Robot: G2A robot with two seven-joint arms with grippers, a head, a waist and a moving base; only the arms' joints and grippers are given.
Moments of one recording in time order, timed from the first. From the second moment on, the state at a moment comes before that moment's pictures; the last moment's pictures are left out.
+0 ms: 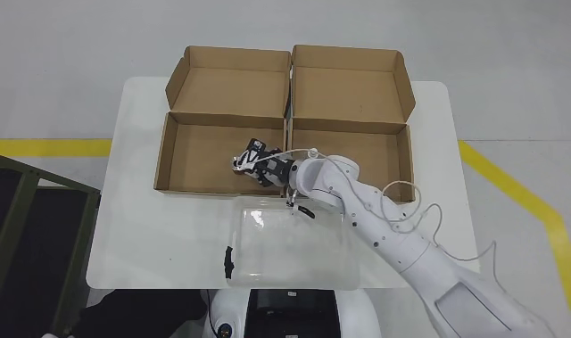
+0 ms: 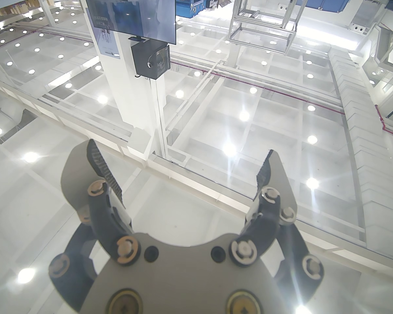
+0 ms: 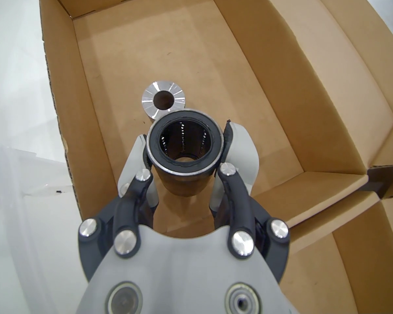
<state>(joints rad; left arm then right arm) -0.42 -0.34 -0.17 -1.17 3.07 0.50 0.07 -0.72 -1.41 0.68 -1.27 -1.22 -0.40 0.45</state>
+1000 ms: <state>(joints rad) -0.42 -0.34 -0.17 -1.17 3.07 0.50 0.07 -1.10 -1.29 1.07 -1.88 -1.23 -0.59 0.44</state>
